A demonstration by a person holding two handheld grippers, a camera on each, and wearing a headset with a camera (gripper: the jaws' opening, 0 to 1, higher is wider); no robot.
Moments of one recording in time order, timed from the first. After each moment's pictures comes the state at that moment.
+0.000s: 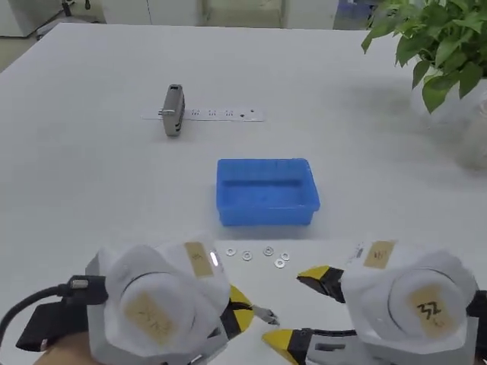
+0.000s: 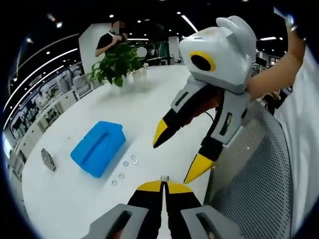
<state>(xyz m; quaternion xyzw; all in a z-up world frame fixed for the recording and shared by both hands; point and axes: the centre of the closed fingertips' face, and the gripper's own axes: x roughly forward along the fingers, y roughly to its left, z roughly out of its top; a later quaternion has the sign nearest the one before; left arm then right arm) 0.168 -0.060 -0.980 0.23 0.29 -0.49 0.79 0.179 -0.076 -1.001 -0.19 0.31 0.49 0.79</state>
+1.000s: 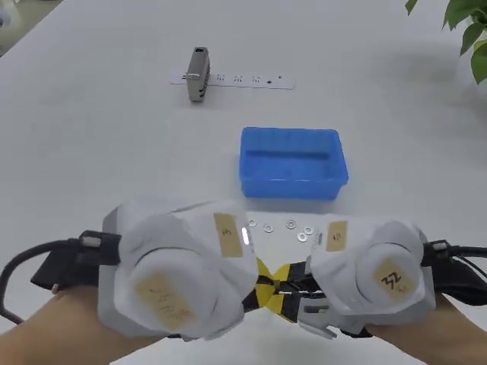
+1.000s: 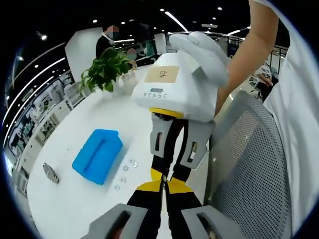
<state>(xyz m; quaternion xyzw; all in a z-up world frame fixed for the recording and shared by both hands) 0.168 -0.061 -0.974 0.26 0.27 -0.50 0.78 0.169 -0.041 -1.030 -0.27 0.28 0.62 0.69</state>
